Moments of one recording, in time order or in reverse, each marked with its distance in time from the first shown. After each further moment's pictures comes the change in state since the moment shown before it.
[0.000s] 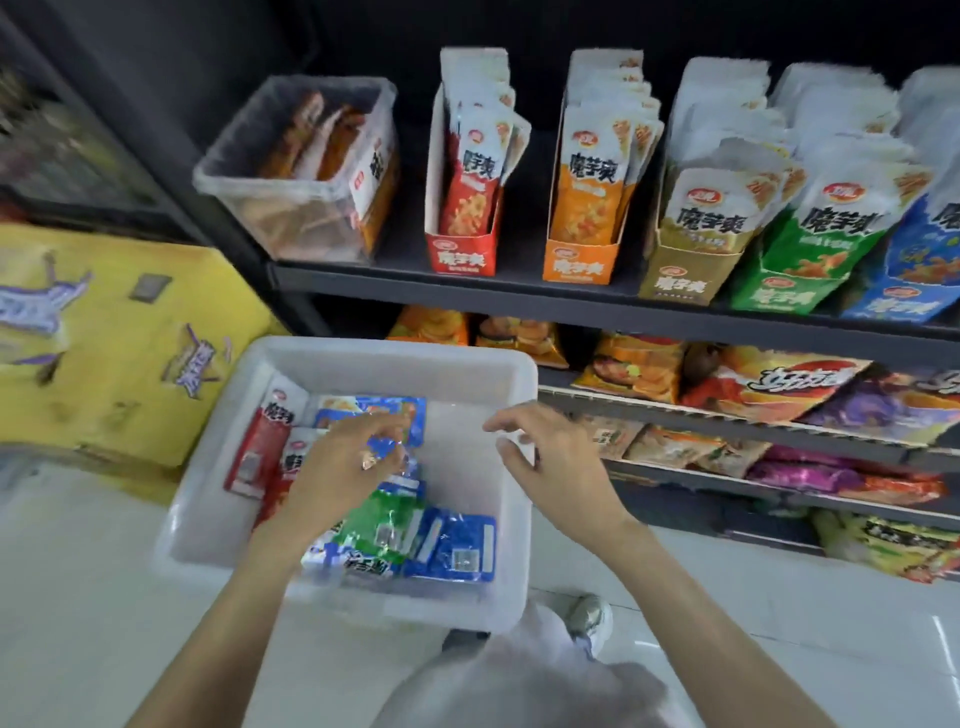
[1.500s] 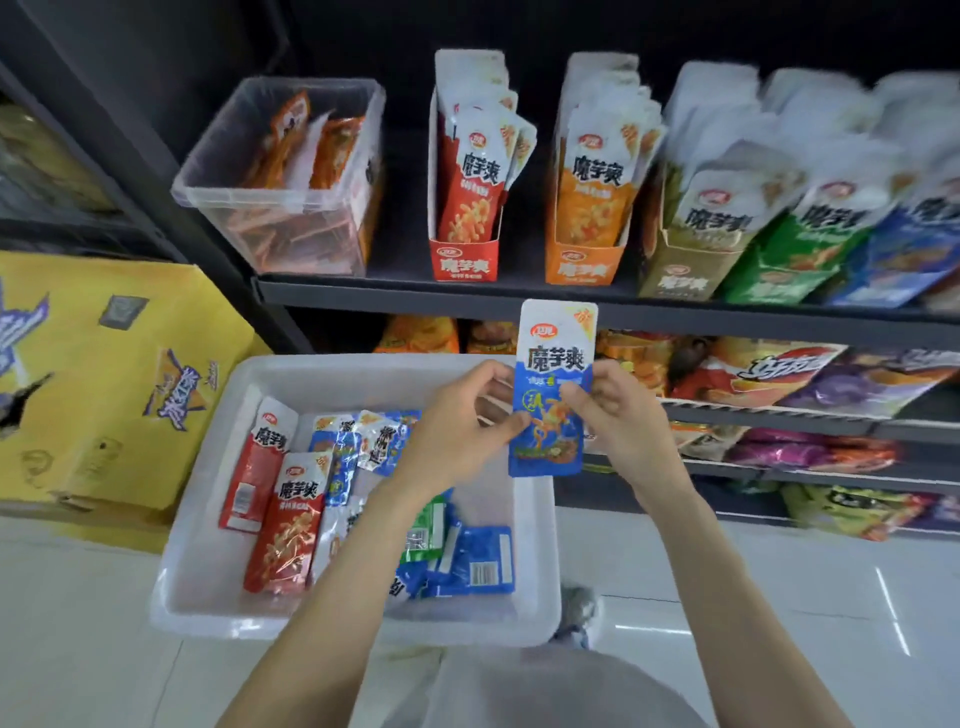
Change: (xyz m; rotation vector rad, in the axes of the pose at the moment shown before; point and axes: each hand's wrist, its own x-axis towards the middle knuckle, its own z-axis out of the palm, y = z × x) left_hand 0.050 0.097 0.010 -0.515 -0.230 -0.034; right_hand 0.020 -0.006 -0.024 0.550 0.273 0.412
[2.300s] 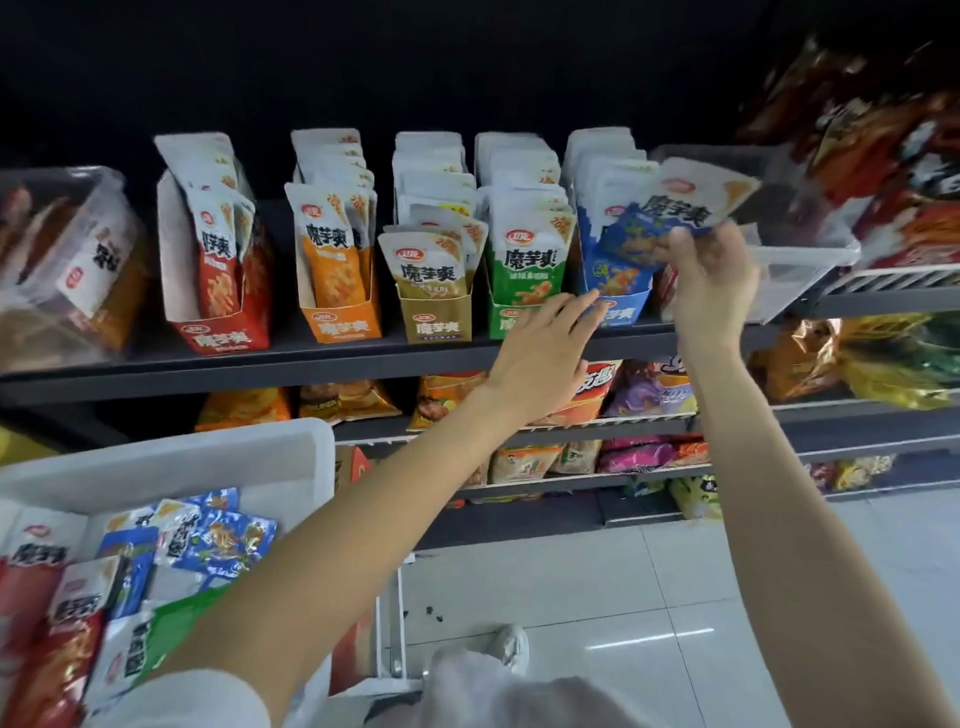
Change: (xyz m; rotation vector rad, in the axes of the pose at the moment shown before) left_hand 0.150 0.117 0.241 1.099 -0.103 0.684; right_hand 0.075 -0.038 -0.284 -0.086 0.710 -0.416
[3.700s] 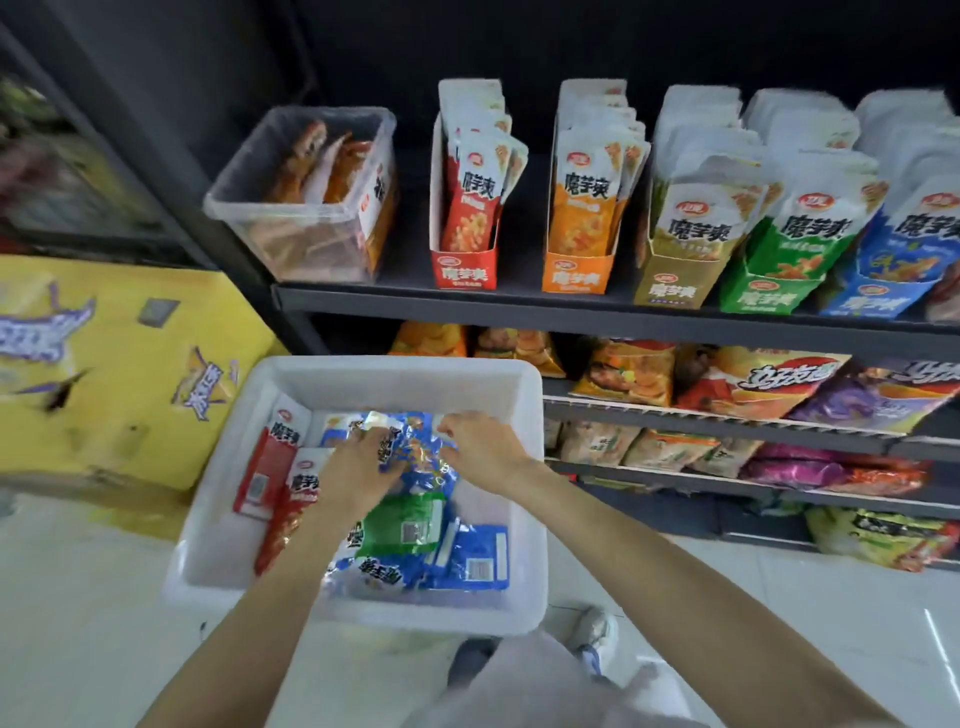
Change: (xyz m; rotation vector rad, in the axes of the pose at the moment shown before) left_hand -0.371 -0.204 0.037 -0.142 -0.307 -0.996; right_hand -0.300 -0.012 0.259 -0.687 -1.372 -0.184
